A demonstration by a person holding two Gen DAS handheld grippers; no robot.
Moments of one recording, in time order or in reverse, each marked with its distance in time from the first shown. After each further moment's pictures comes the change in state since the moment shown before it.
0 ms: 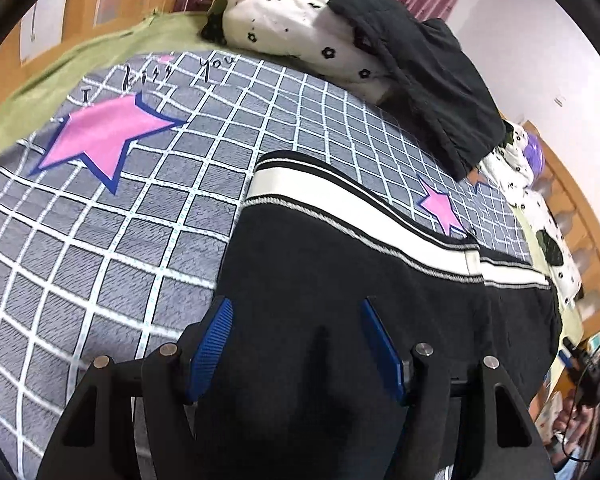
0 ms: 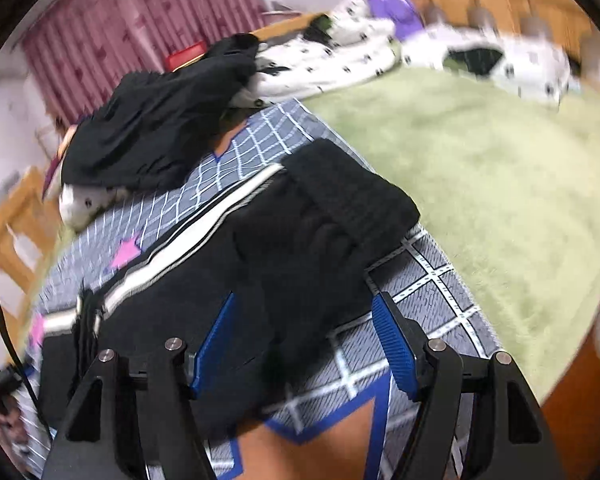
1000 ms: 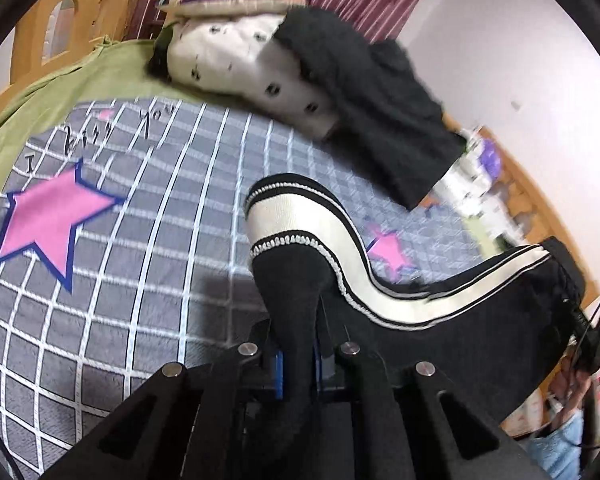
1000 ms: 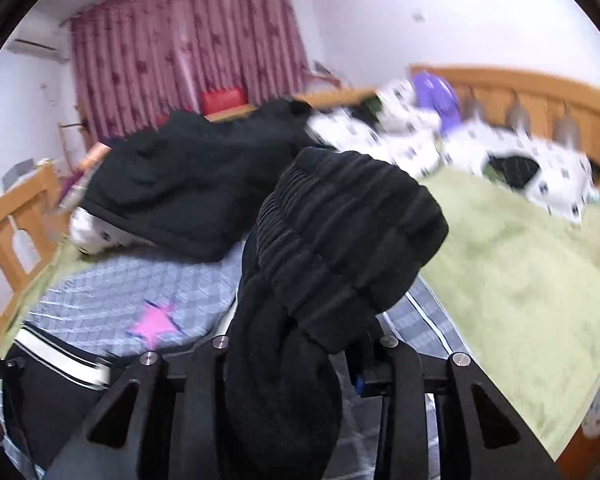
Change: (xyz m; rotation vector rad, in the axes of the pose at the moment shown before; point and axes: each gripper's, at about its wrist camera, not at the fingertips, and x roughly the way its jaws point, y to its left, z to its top) left arm -0.017 -0.023 0.064 0.071 -0.067 -0.191; right arm -0.029 0.146 0.058 -0.232 -0.276 -0.024
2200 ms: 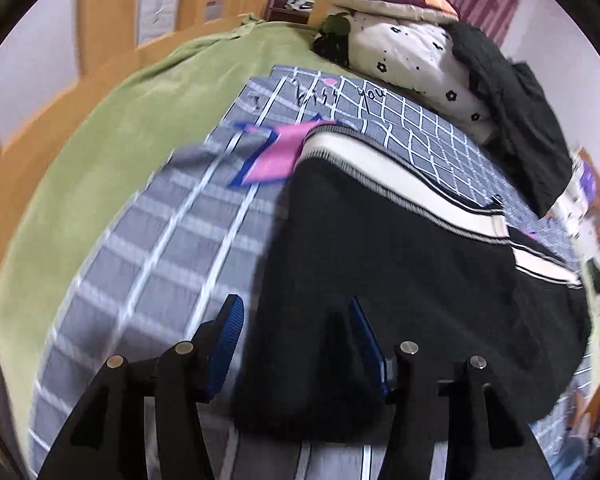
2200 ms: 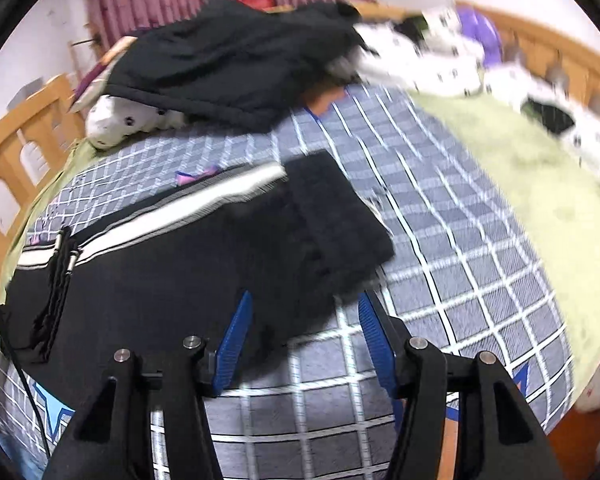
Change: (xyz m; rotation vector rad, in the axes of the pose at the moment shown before) left arm -0.080 0.177 -0.064 -0.154 0.025 0.370; right arm 0.013 0.067 -0.086 -0.100 0.336 0.009
